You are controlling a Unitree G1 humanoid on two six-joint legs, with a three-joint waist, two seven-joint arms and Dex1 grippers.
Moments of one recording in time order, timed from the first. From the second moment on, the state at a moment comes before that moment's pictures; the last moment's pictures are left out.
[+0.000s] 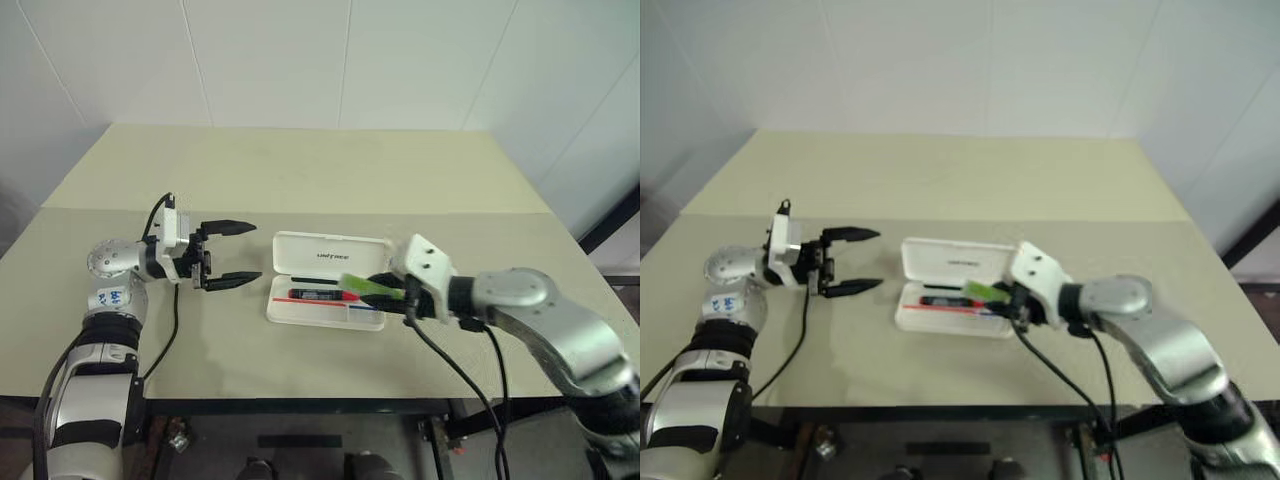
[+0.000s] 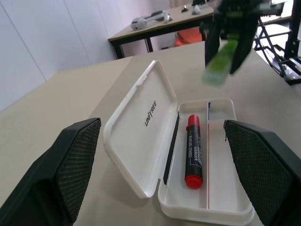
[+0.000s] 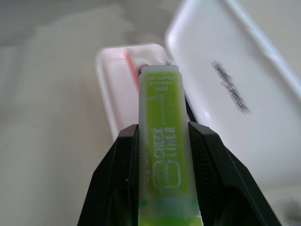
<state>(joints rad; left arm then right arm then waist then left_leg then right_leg) -0.84 0.62 0.10 0.80 -0.47 -0.33 -1.50 -0.66 -0.68 0.31 -0.39 0.36 0.75 0.83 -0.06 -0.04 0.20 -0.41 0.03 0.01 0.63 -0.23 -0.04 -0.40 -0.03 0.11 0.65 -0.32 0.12</state>
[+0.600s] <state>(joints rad) -0.72 0.75 0.05 0.75 -0.56 -0.28 -1.50 -0.86 -0.41 0.47 0.20 0.15 0.39 1.03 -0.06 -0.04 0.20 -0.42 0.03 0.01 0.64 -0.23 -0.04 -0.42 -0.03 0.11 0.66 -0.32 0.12</state>
